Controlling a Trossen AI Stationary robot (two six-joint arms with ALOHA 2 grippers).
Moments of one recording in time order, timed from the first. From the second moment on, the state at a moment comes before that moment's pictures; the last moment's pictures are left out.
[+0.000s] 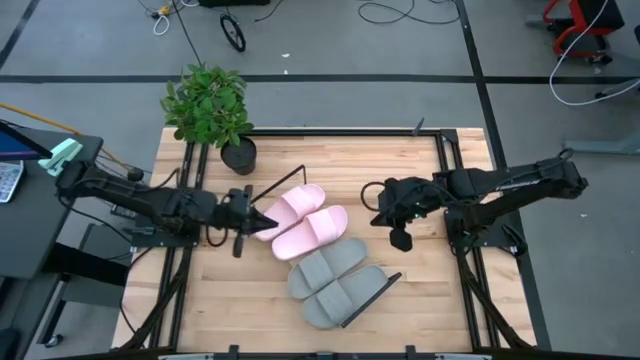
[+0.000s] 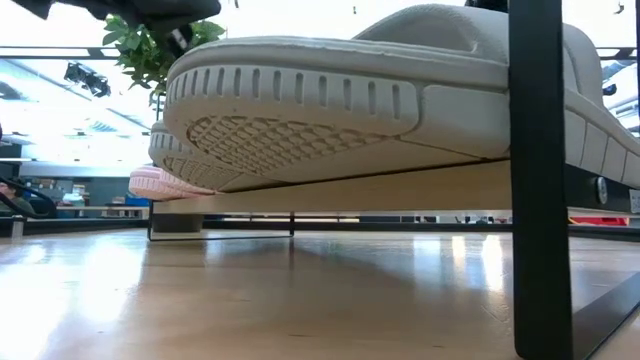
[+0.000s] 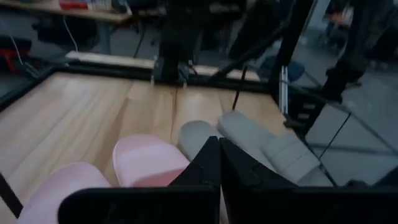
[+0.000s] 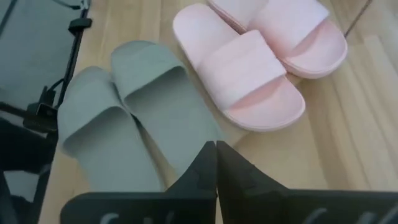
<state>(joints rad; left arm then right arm) -0.24 0.86 0.54 0.14 -0.18 -0.20 0.11 1.15 1.01 -0.64 -0.05 0.27</state>
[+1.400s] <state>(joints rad) -0.03 0.27 0.07 0.37 0.00 -0.20 0.15 1.15 1.01 -0.61 0.08 0.50</state>
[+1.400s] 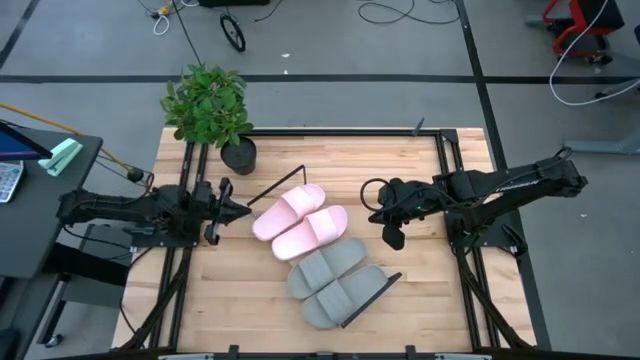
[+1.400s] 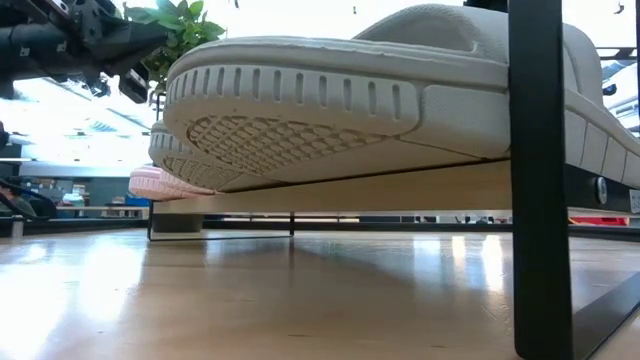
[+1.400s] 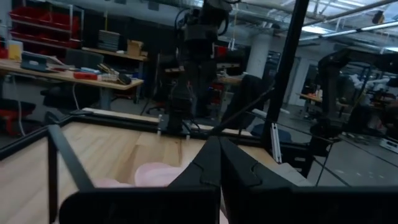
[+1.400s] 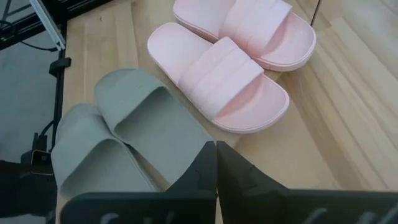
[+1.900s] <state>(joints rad) -0.03 0.00 0.07 0.10 -0.08 -0.17 0.11 1.15 1.01 -0.61 0.07 0.50</state>
